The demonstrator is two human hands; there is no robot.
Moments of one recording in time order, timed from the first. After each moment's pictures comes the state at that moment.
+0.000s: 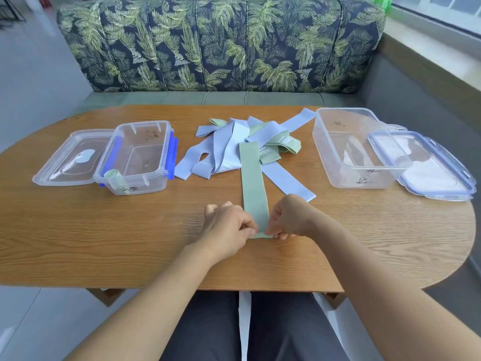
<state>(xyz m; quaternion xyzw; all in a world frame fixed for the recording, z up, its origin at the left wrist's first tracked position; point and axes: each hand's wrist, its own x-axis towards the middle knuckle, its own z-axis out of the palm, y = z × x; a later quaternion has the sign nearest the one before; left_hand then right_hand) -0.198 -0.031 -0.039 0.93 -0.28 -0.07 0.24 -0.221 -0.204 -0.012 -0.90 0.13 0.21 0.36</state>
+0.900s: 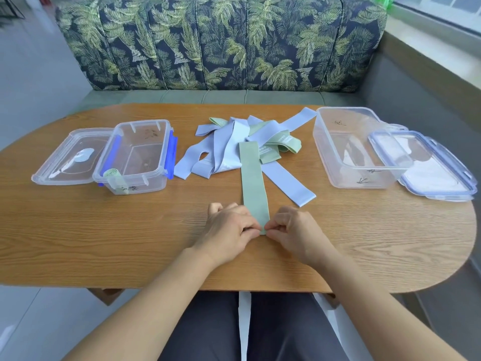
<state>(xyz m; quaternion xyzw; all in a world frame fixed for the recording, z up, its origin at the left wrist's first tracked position) -0.198 -0.029 -0.050 0.90 -0.36 0.00 0.24 -0.258 -0.203 -0.042 -0.94 -0.01 -0.03 0.33</state>
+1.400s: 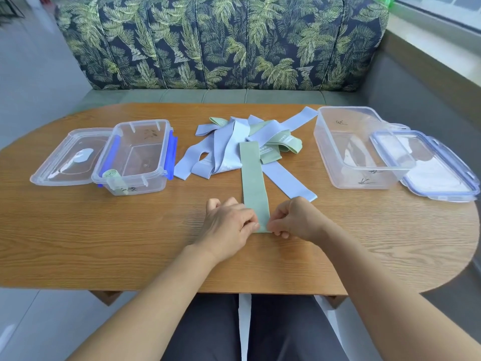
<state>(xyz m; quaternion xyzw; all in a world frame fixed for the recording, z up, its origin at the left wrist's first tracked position) -0.190 -0.031 -0.051 0.92 -0.34 0.03 0.21 -0.231 -0.211 -0.018 -0.87 0.14 0.17 0.45</state>
